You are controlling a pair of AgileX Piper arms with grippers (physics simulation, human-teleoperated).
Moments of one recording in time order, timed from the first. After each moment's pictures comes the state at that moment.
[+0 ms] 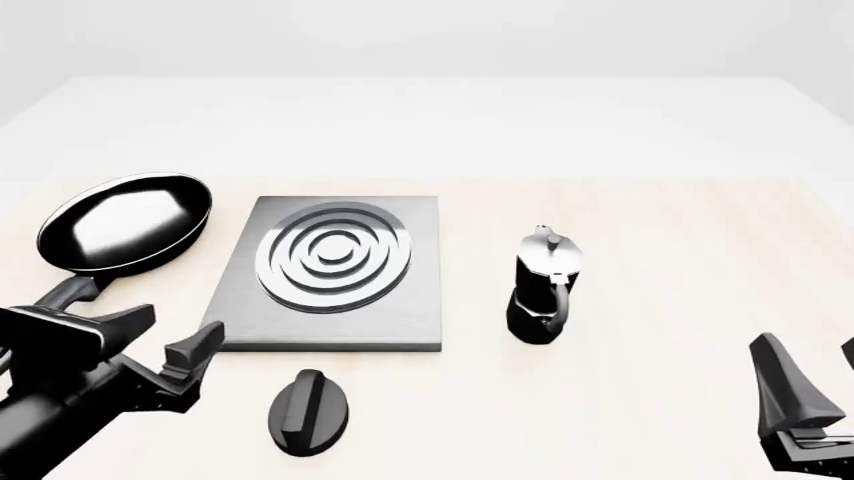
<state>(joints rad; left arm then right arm) -0.26 0.75 -0.17 -0.15 0.02 0.03 0.01 0.00 -0.01 0.05</state>
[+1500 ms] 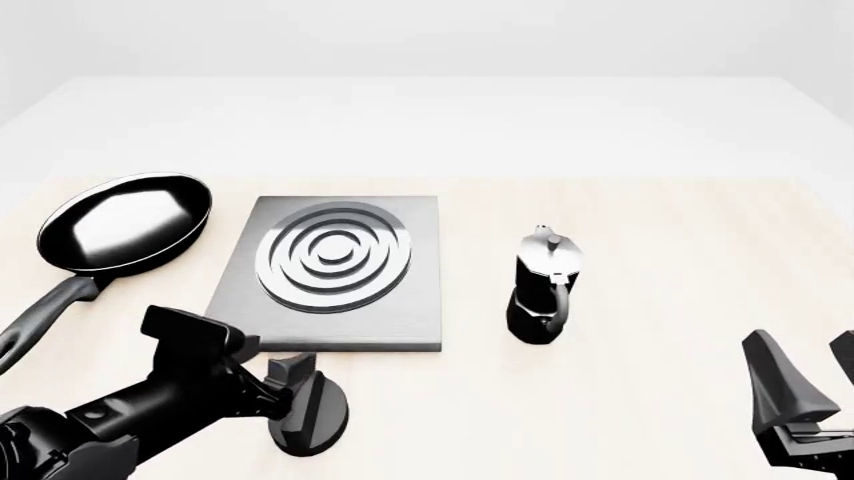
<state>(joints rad) -0.50 1.23 -0.23 -0.35 -0.17 0.05 0.06 0.00 -0.05 0.09</state>
